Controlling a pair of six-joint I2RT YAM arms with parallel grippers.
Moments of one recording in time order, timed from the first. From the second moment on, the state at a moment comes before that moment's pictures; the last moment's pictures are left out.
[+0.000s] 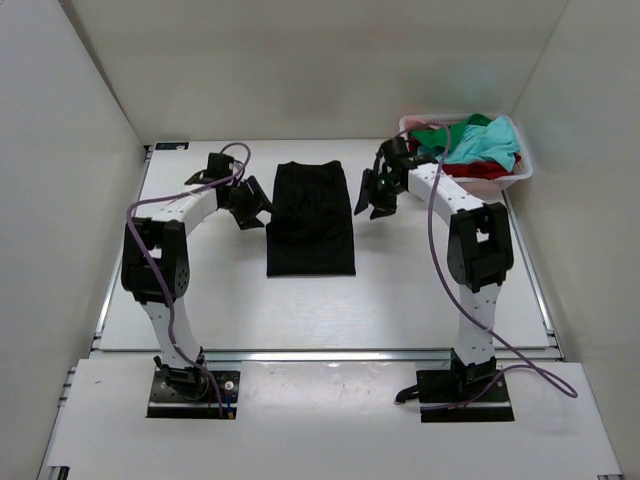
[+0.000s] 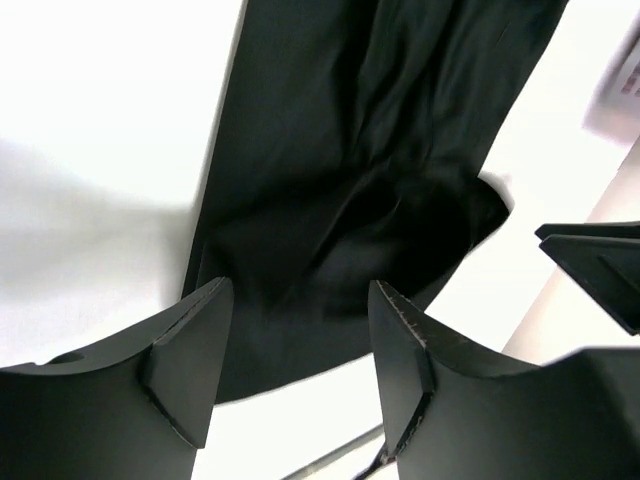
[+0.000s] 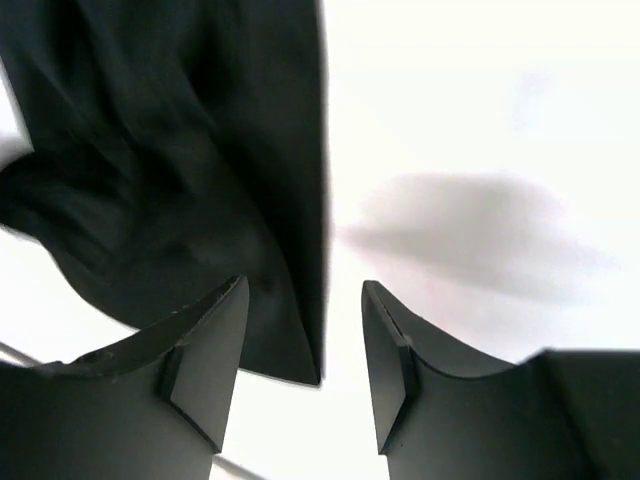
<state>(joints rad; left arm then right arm) -0.14 1.92 1.40 -0.49 0.41 -0.69 0.30 2.10 1.76 -0.73 -0.30 0.43</state>
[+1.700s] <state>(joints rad) -0.45 1.13 0.62 -0.59 0.27 -0.90 0.59 1.41 0.92 -0.72 -0.41 0.55</state>
